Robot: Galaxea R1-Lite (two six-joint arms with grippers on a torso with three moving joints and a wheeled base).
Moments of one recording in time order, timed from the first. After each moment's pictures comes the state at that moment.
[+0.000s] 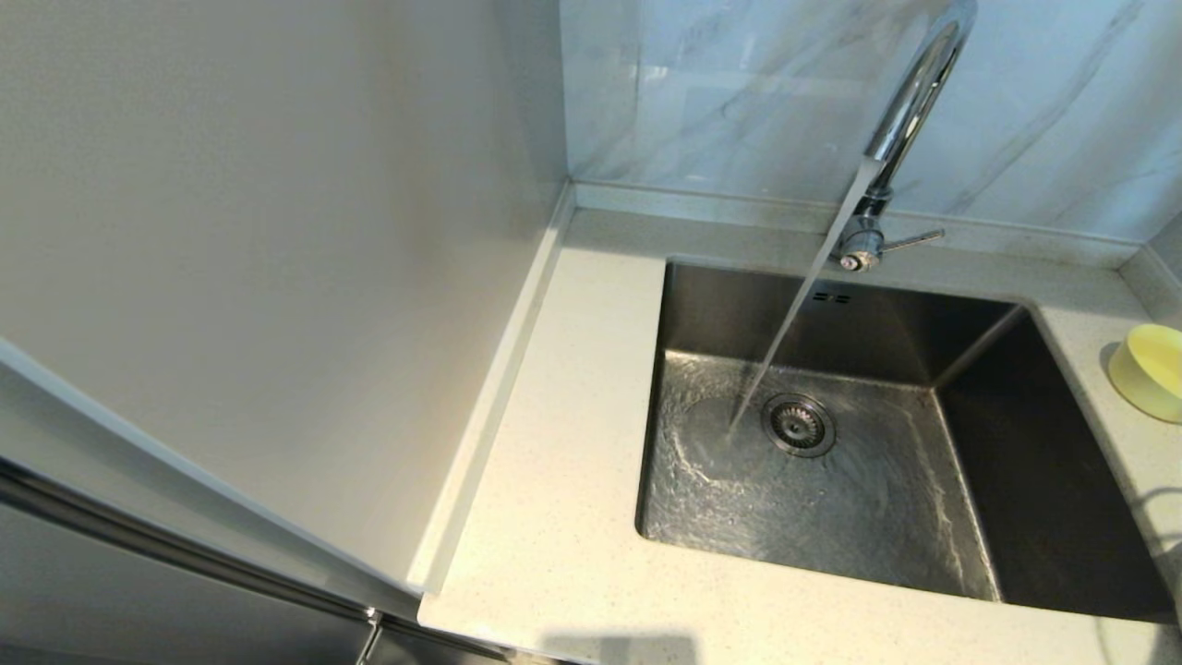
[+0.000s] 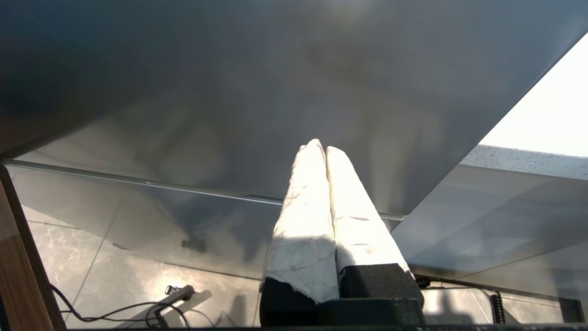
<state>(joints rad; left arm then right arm) 0.00 0.00 0.00 0.00 0.00 0.00 -0.90 1.74 -1.13 0.61 0.03 -0.37</state>
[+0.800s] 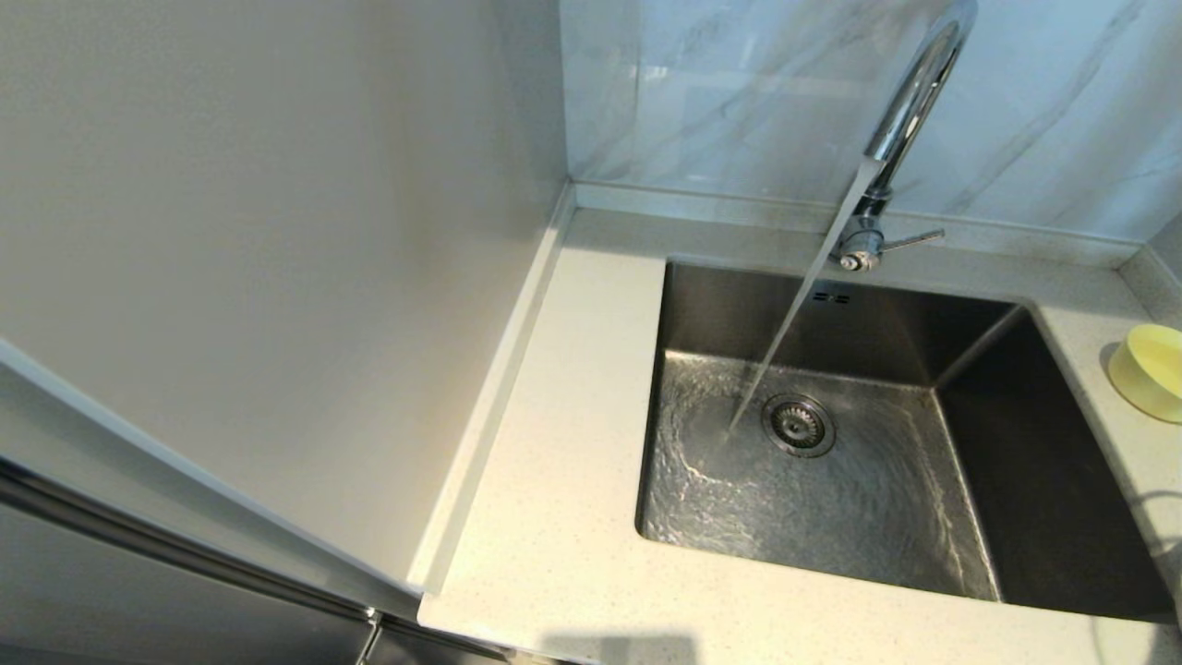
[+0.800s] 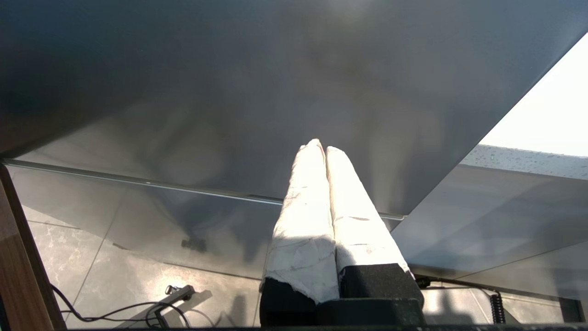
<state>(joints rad) 0.00 0.00 0.00 0.00 0.00 0.00 -0.88 1.72 -1.09 0.65 0.09 -0.37</state>
